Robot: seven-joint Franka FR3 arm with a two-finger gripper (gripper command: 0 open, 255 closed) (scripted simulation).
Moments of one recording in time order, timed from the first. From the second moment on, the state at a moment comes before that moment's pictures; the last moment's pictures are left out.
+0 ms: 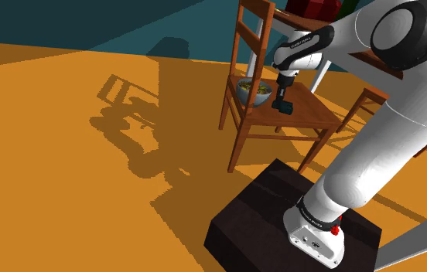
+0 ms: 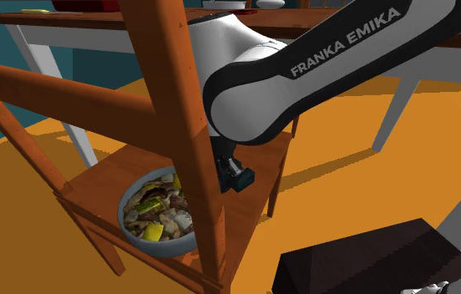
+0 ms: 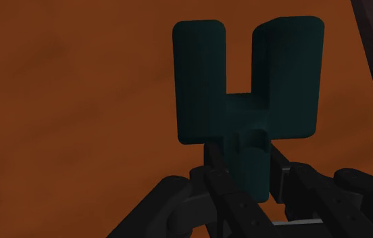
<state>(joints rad) -0.03 -0.02 -0.66 -2.22 -0.10 2.20 -1.09</state>
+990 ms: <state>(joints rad) -0.03 -0.09 -0.65 -2.14 -0.14 2.06 -1.07</state>
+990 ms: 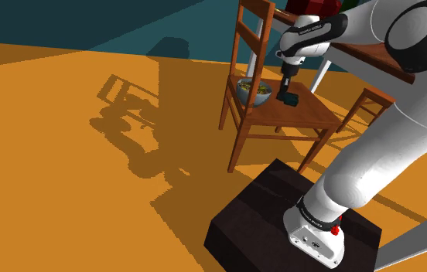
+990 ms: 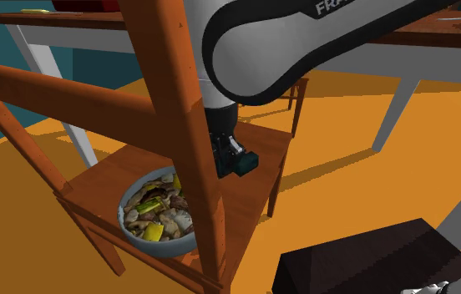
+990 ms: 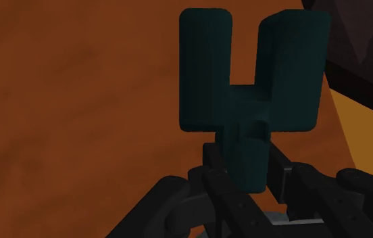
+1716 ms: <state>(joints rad) -0.02 -0.14 -0.63 -2.03 -0.16 1.92 -1.06</state>
